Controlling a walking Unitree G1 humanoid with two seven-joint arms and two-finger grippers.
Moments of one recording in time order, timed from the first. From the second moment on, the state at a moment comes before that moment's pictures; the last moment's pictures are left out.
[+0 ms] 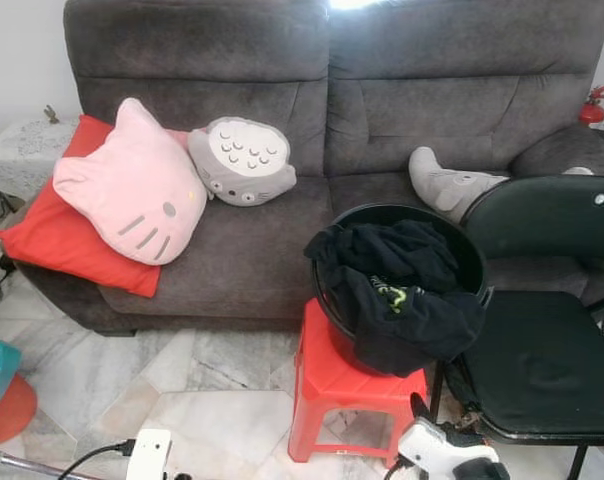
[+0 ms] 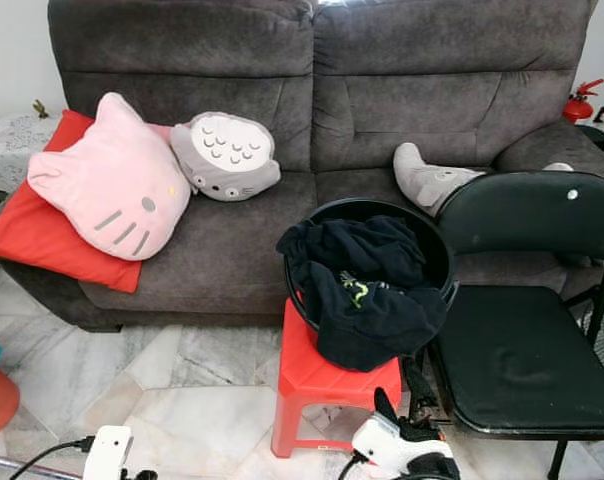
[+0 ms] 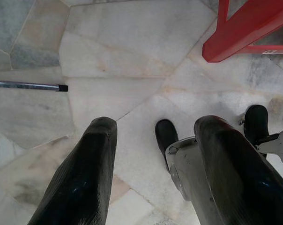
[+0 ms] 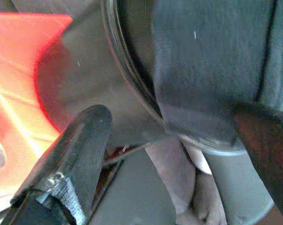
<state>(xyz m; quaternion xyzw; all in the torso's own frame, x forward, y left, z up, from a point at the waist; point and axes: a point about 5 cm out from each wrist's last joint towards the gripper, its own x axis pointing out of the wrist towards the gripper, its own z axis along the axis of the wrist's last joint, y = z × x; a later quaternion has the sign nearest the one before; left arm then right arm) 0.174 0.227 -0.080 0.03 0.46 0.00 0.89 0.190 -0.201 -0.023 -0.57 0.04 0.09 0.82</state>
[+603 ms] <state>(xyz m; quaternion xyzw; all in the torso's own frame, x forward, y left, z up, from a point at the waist) 0.175 0.227 -0.080 0.03 0.46 0.00 0.89 0.196 -0.197 -0.019 -0.58 0.01 0.10 0.81</state>
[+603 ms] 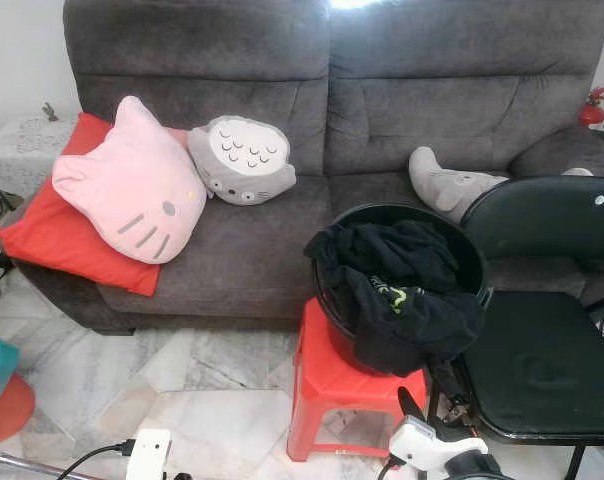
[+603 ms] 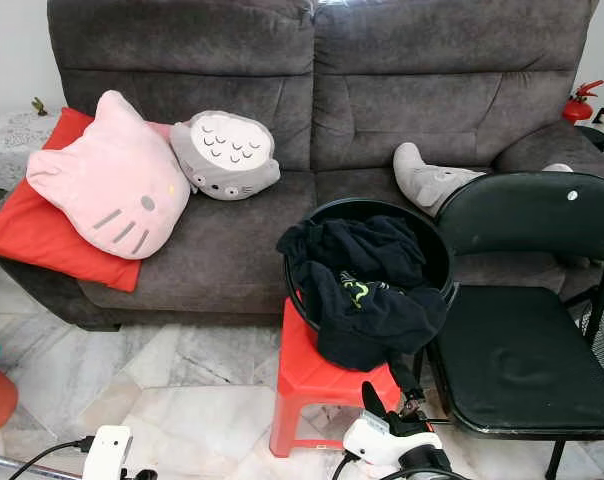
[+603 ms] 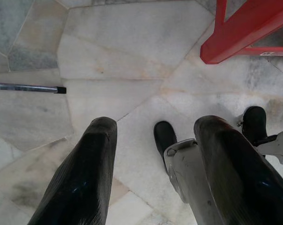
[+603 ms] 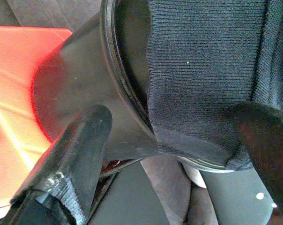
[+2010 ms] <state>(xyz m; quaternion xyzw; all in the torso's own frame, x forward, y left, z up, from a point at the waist) 0.176 0.224 -0.080 0.02 0.45 0.00 0.89 0.238 -0.209 0.074 -0.59 -0.18 -0.04 0.78</state>
